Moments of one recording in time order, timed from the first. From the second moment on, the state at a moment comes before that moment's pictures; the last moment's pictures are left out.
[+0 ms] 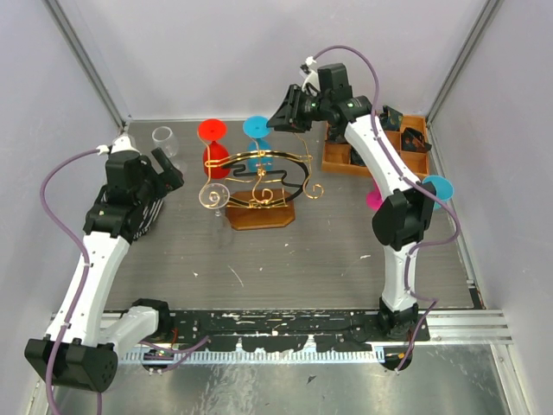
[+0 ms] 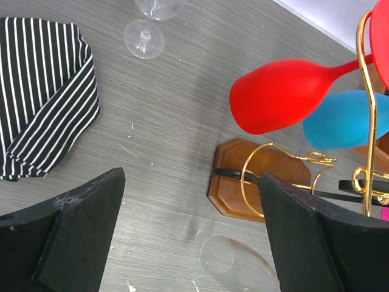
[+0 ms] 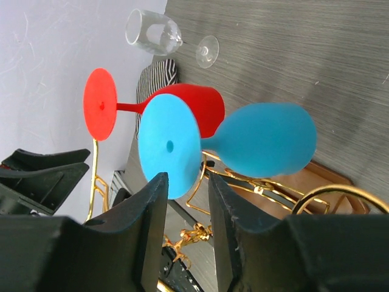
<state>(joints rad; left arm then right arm) -0.14 1.00 1.06 -0.57 -0.17 -0.52 0.37 2.04 2.16 -0.65 -0.61 0.61</state>
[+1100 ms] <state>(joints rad) -0.14 0.98 1.04 -0.60 -0.15 -0.53 0.37 2.08 2.09 -0.41 -0.71 0.76</state>
